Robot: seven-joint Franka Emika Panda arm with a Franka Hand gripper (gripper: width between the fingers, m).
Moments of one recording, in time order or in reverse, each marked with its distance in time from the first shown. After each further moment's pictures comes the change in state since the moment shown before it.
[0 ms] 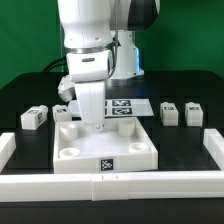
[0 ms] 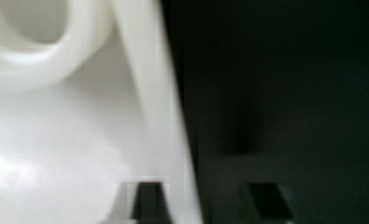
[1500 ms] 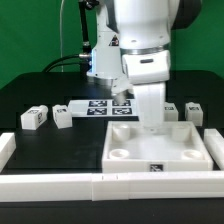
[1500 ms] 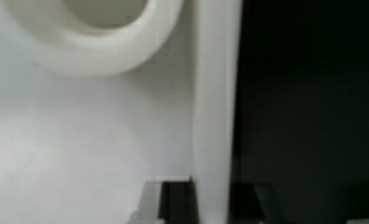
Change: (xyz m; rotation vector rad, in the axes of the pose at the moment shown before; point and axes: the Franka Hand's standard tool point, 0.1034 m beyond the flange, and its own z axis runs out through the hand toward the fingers) arm 0.112 0.031 0.006 -0.019 0.039 0.057
